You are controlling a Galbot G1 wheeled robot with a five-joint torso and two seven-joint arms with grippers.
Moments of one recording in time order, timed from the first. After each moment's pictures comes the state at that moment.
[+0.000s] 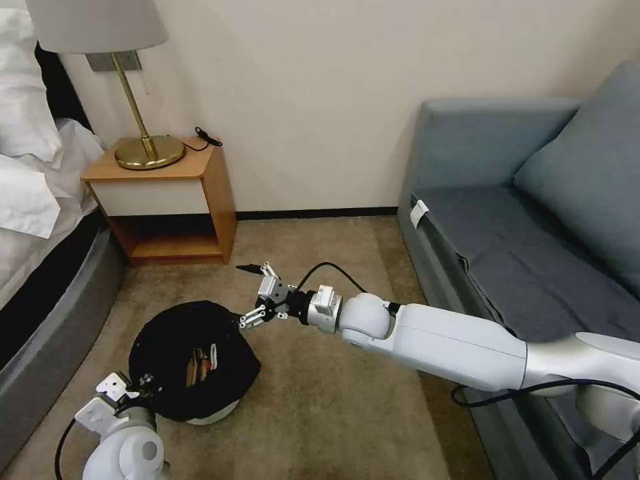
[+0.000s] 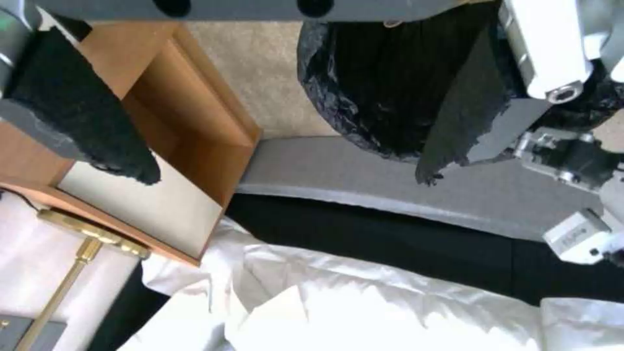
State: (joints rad) left arm 1.51 -1.61 -0.84 -2.03 -0.58 0.45 -0.48; right arm -0.15 1.06 -0.95 1.55 0.68 0.25 -0.11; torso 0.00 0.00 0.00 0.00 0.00
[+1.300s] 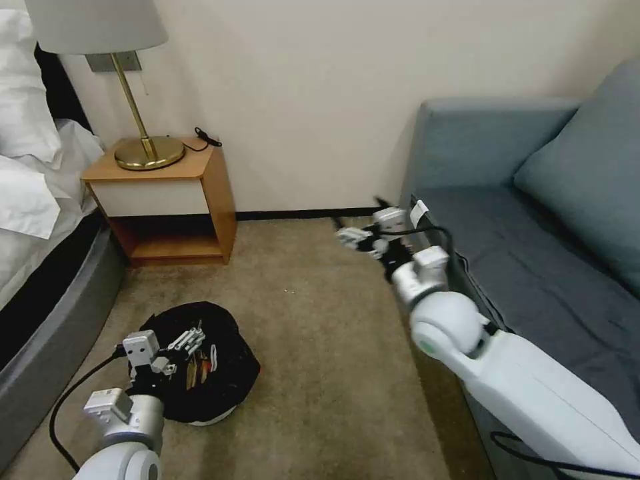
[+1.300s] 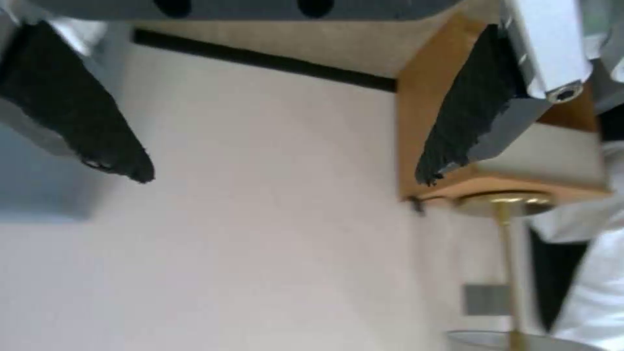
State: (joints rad) left arm 1.64 -1.55 -0.78 -2.19 -0.25 0.15 0.13; right arm -0.83 0.90 -0.02 2.08 0.61 -0.15 0.44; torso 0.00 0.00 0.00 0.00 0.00
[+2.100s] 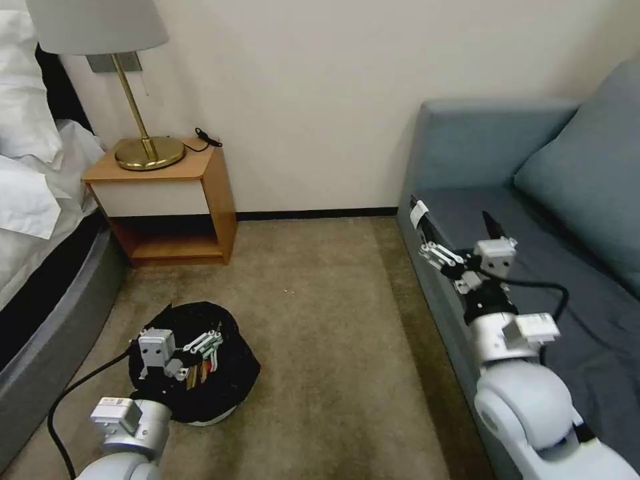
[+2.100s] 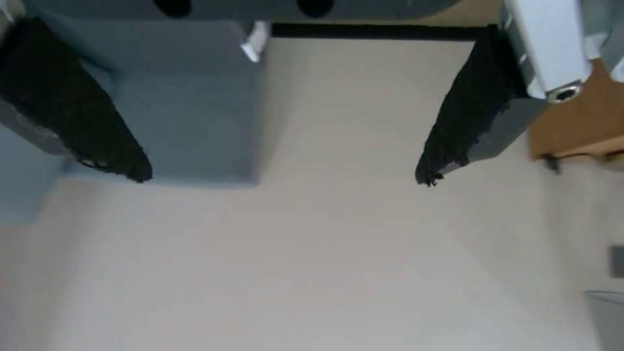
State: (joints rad) left arm 1.69 -1.49 -0.71 -2.27 -0.17 0.10 0.19; right arm -1.40 1.14 0.40 2.33 0.20 -0.06 0.38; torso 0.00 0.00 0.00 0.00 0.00
